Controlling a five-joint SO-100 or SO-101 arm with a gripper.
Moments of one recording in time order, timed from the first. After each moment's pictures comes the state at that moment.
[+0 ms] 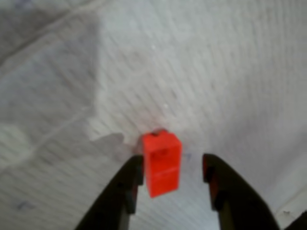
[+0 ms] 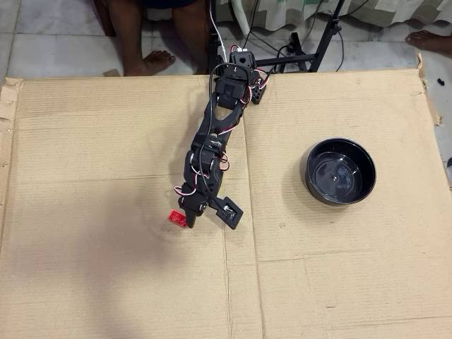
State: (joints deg) arm 22.8 43.1 37.9 77.0 1.2
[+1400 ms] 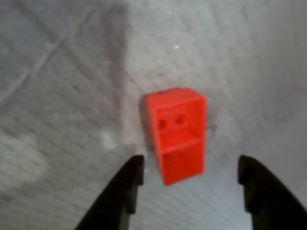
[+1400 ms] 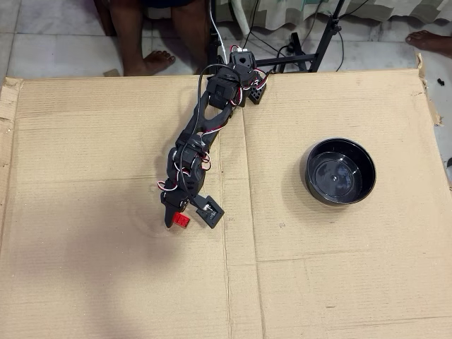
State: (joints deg) arm 28.2 39.7 37.9 76.7 0.6
